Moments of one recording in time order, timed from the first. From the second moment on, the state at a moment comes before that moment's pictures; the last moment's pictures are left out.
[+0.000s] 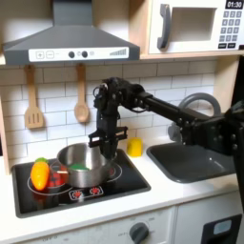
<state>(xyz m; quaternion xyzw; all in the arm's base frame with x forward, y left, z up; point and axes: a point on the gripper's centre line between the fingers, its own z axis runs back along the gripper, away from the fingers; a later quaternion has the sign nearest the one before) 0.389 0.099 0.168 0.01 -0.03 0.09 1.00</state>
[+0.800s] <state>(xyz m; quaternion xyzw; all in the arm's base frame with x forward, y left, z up) 0.358 0.080 0.166 -0.01 -0.02 0.07 1.00</state>
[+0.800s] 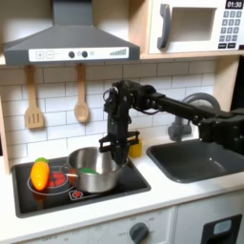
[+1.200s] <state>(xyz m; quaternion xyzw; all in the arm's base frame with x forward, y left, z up) 0.343 0.064 0.168 -0.01 -0.01 0.05 1.00</state>
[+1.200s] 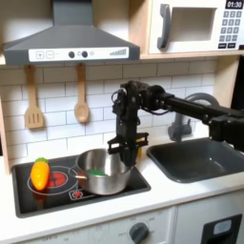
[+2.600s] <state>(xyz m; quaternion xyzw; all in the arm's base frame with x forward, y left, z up) 0.326 0.037 0.171 -0.02 -0.01 0.01 1.00</state>
